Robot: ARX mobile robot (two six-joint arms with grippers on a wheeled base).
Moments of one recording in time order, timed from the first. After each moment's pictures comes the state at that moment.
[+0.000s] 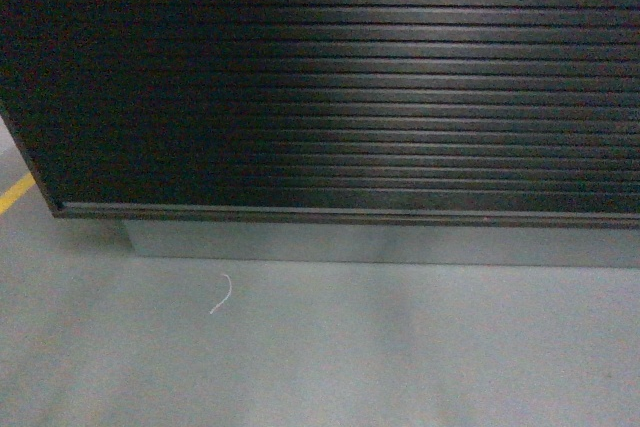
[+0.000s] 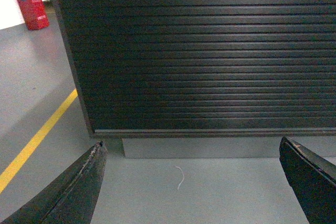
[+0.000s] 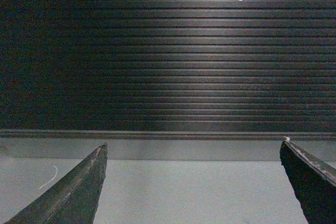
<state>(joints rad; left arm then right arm) 0.00 0.01 0.01 0.00 0.00 0.00 0.00 0.00 0.01 -0.01 0.00 0.00</state>
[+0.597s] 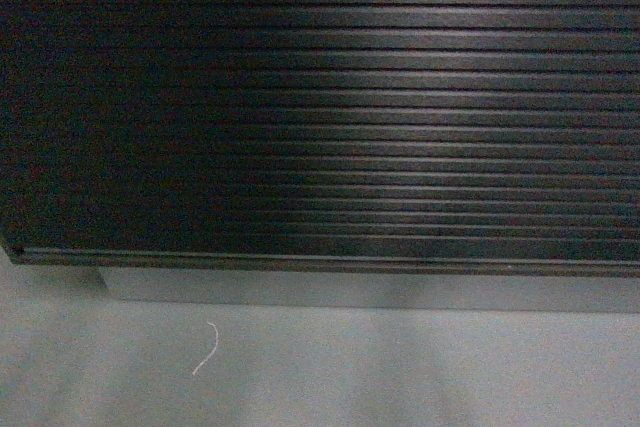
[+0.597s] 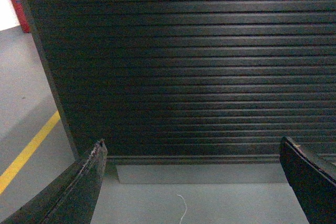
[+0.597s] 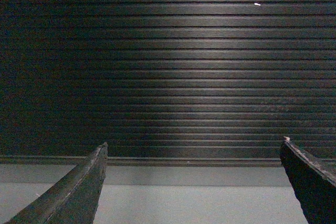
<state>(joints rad) 0.00 0.01 0.01 0.00 0.00 0.00 0.00 0.00 0.01 0.00 0.00 0.00</state>
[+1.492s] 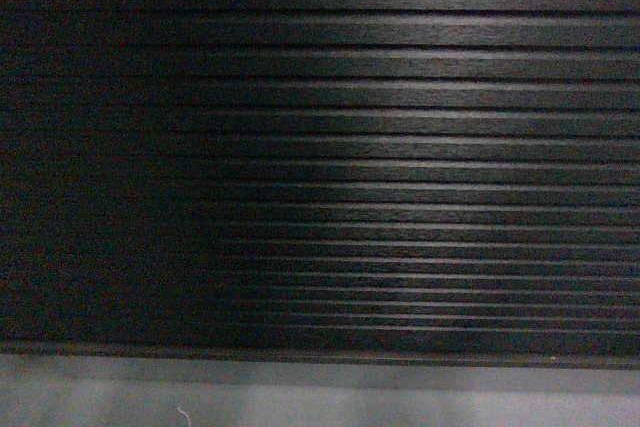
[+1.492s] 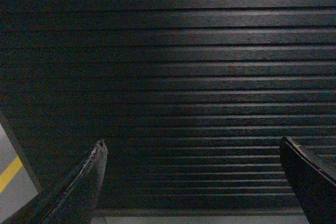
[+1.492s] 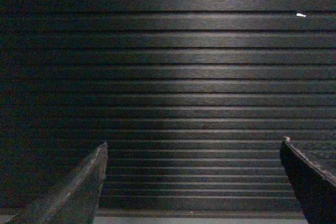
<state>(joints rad) 0.00 0.01 0.01 0.00 0.00 0.00 0.00 0.00 0.01 0.00 0.00 0.00</state>
